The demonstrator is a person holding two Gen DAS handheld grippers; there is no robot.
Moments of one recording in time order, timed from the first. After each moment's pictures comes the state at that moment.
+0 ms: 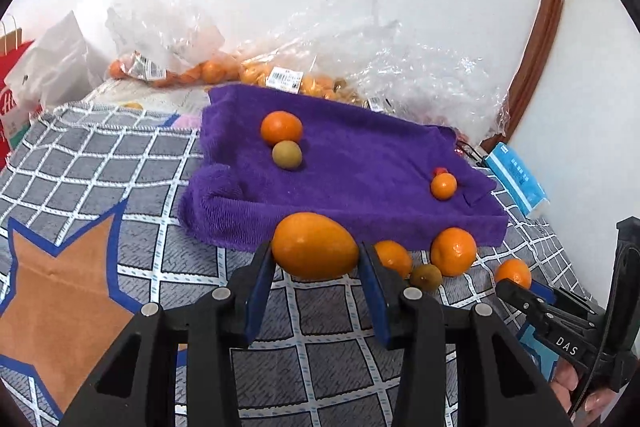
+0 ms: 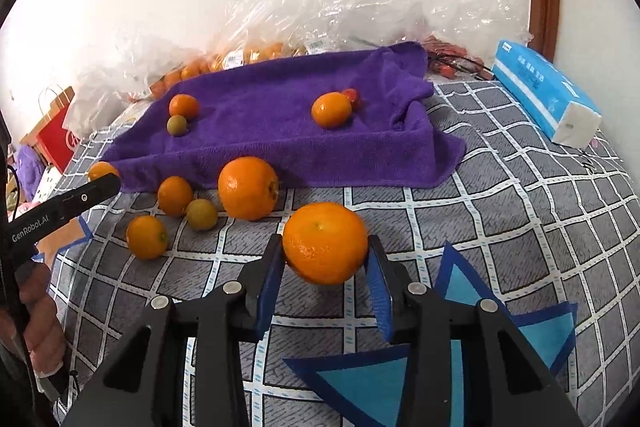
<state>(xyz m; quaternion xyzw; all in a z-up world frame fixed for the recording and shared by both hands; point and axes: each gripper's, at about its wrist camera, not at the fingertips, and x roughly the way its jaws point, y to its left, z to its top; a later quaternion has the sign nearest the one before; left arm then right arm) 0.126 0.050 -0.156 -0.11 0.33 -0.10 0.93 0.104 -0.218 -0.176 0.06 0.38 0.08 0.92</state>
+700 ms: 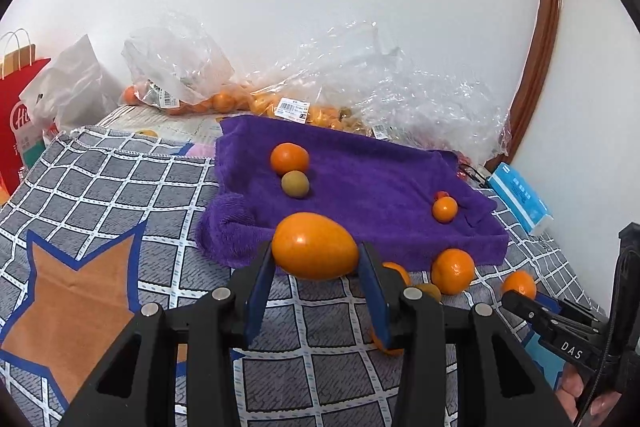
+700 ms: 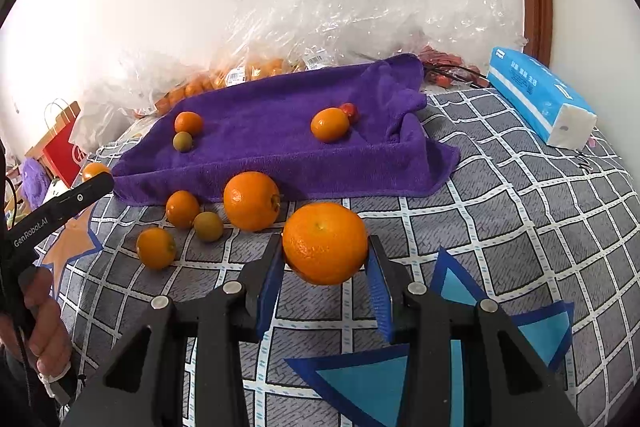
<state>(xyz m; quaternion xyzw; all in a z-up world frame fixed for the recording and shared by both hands) 0.116 0.055 -0.146 -0.11 0.29 -0.08 0.95 0.099 -0.223 -0.169 0.07 0.37 0.08 0.92</state>
